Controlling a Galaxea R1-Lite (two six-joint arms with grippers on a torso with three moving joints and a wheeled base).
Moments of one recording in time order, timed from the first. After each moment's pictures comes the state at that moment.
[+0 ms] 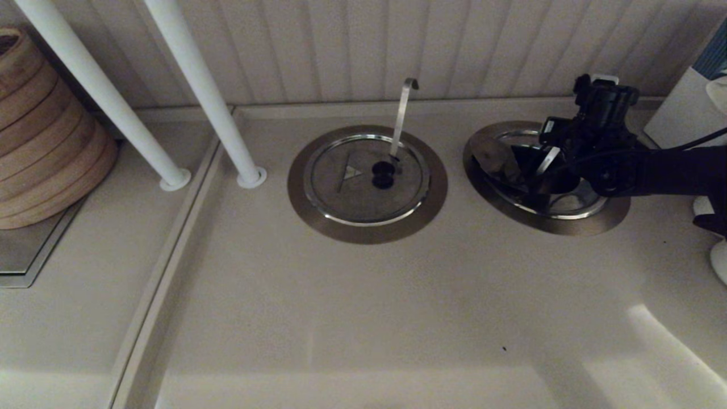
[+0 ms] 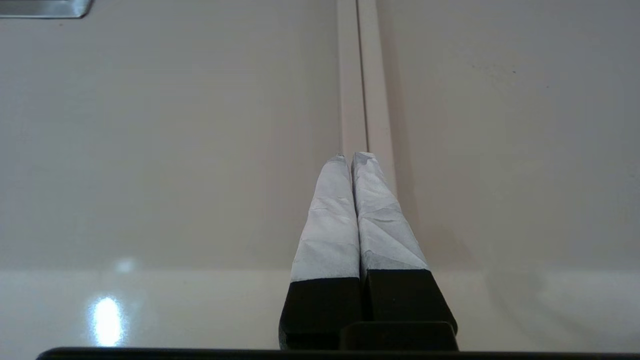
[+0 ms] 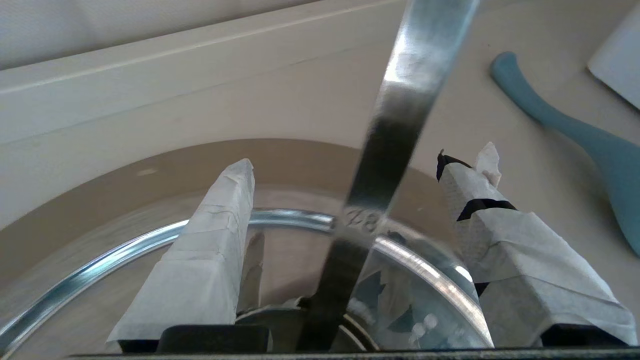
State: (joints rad) left arm 0.00 0.00 0.00 0.00 0.00 -0.01; right arm 0.01 2.24 -1.81 -0.49 -0.48 0.05
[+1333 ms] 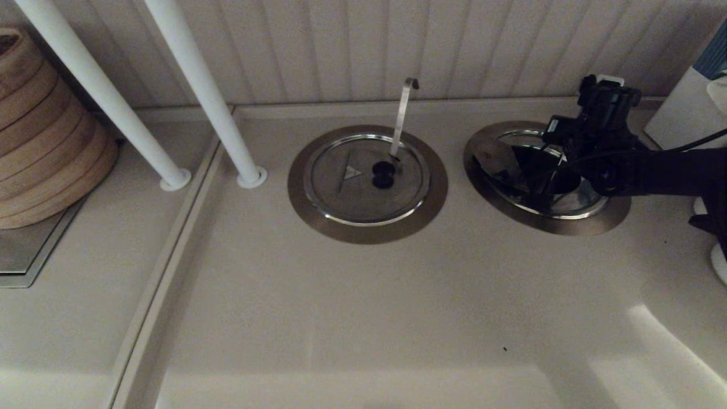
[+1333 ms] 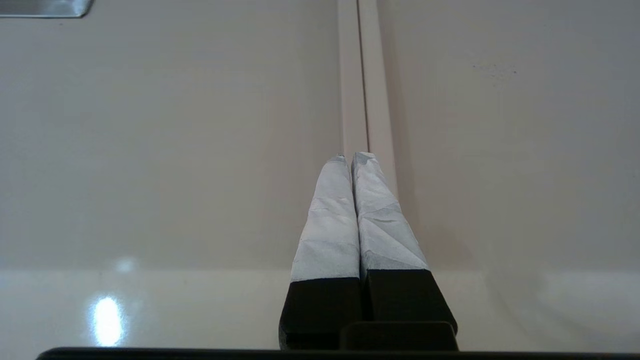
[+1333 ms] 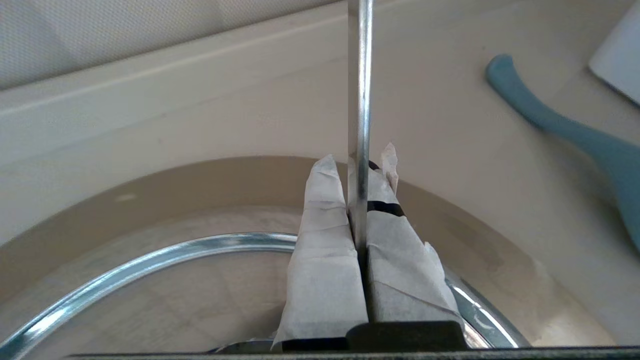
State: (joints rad) left arm 0.00 0.00 0.00 0.00 0.00 -0.01; right arm -0.01 2.26 -1.86 -0.49 -0.48 0.06
